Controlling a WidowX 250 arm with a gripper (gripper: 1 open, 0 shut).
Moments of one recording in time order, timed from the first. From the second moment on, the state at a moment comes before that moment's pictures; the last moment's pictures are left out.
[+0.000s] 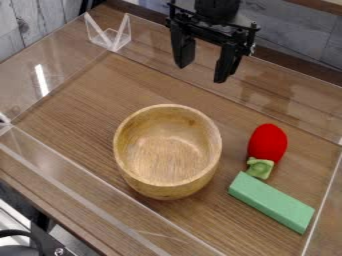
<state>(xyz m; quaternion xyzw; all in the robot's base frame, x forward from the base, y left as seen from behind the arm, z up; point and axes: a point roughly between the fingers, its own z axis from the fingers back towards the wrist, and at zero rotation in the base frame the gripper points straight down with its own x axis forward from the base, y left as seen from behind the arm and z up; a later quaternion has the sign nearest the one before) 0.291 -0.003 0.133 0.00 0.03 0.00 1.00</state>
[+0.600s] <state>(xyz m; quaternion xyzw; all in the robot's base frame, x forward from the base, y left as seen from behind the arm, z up) 0.289 -0.063 0.100 0.00 0.07 -0.06 1.00</state>
